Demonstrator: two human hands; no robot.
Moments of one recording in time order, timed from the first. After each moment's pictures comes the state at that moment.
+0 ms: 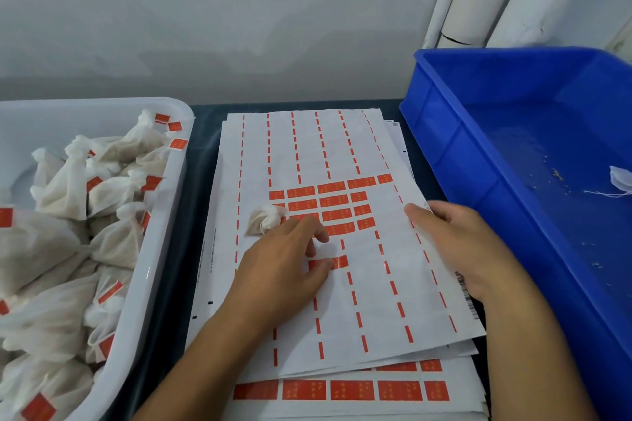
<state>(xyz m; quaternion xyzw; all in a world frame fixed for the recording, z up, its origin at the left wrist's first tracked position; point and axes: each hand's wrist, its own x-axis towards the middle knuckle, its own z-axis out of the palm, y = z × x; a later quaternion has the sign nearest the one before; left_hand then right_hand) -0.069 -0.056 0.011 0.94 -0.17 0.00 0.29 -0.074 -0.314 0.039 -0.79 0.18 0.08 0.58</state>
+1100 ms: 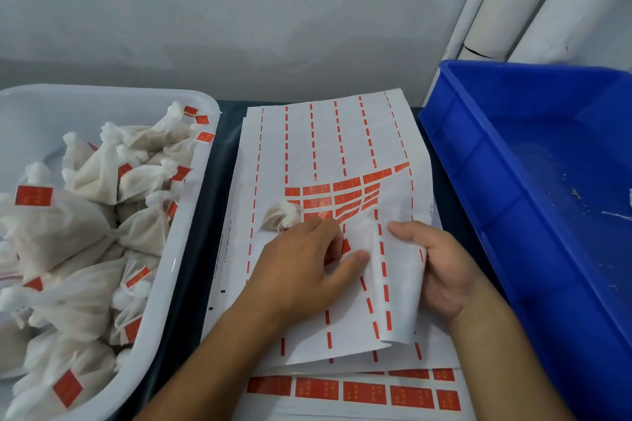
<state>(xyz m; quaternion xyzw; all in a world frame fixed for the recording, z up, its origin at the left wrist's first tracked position) -0.072 -0.054 0.021 0.93 -0.19 0.01 0.31 -0.076 -0.266 0.022 -0.48 0.14 0.19 0.85</state>
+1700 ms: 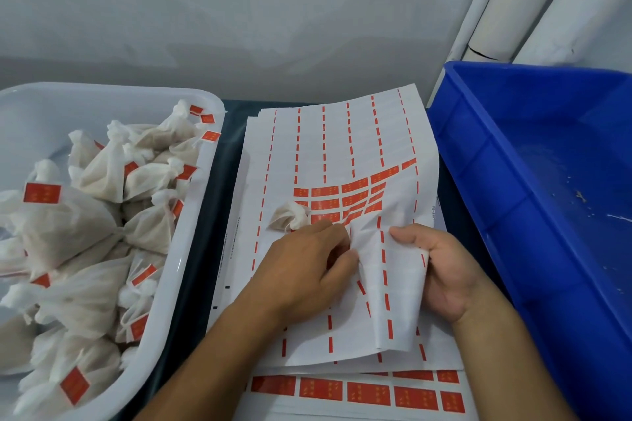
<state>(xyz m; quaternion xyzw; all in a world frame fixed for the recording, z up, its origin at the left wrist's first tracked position) -0.068 -0.051 0.019 0.92 -0.21 -0.05 0.33 -0.075 -0.264 0.019 -0.47 0.15 0.20 0.85</state>
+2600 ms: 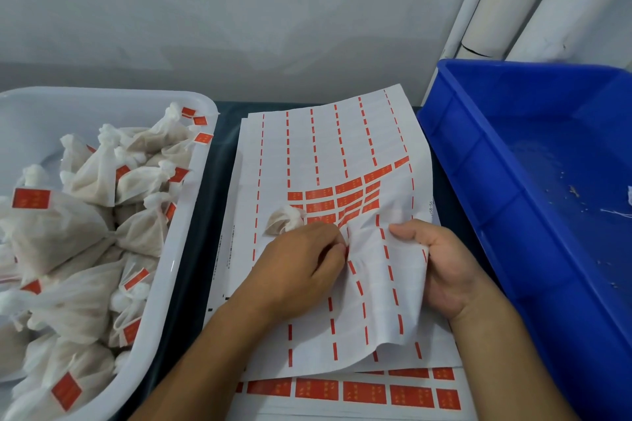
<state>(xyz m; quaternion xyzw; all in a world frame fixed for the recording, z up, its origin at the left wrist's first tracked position) -0.066 -0.050 0.015 0.91 -0.19 -0.08 0.35 -0.075 -0.267 0.026 -0.49 0.16 0.18 0.84</state>
